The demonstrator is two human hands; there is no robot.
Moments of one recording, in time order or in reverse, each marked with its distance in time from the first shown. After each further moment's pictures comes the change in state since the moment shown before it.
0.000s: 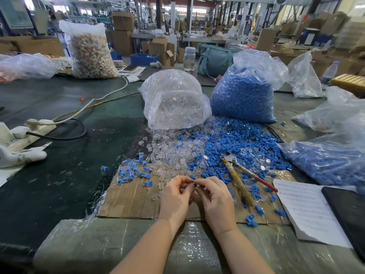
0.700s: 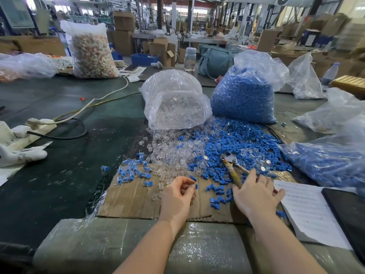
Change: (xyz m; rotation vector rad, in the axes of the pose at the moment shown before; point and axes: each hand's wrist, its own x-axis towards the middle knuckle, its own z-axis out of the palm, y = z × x) left_hand -0.005 0.002 -0.001 0.160 -0.025 0.051; right_hand 0.032 0.042 -0.053 -0.814 -0.301 0.681
